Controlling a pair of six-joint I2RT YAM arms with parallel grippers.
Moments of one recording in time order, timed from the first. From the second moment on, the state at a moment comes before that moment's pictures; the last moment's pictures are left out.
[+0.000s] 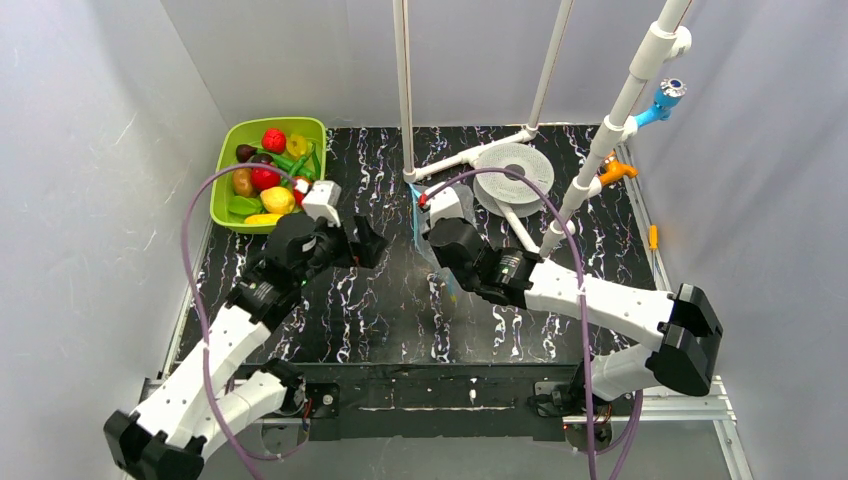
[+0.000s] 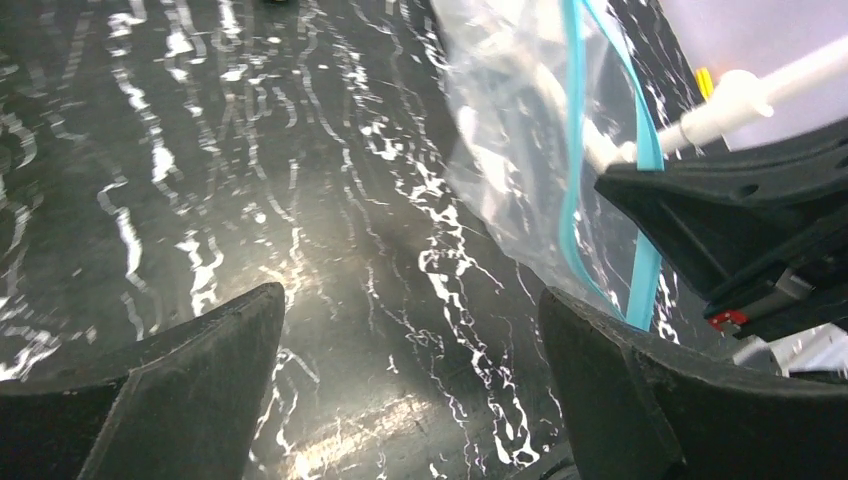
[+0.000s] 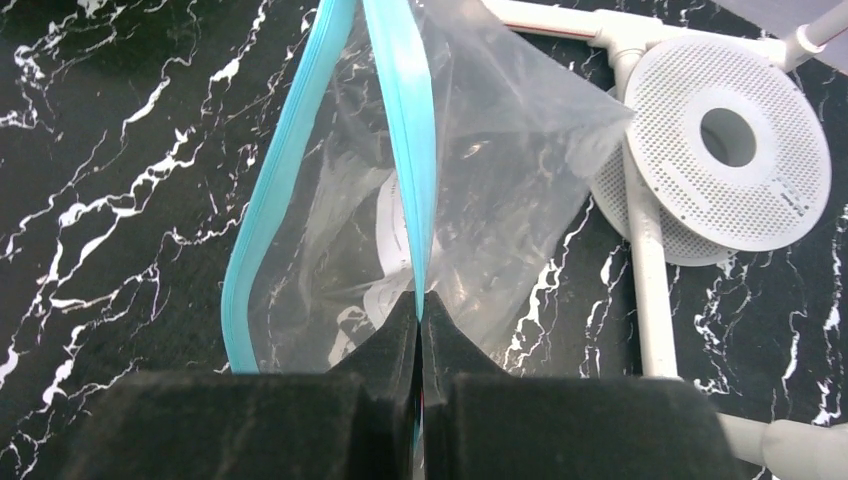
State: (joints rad) left arm -0.51 0.86 0.82 -0.35 0.06 -0.38; right arm 1.10 1.38 1.11 -0.26 0.65 0.15
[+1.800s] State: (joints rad) left arm 0.11 2.01 1.52 -0.46 -0.32 -0.52; right arm 1.16 1.22 0.82 0.01 0.56 0.10
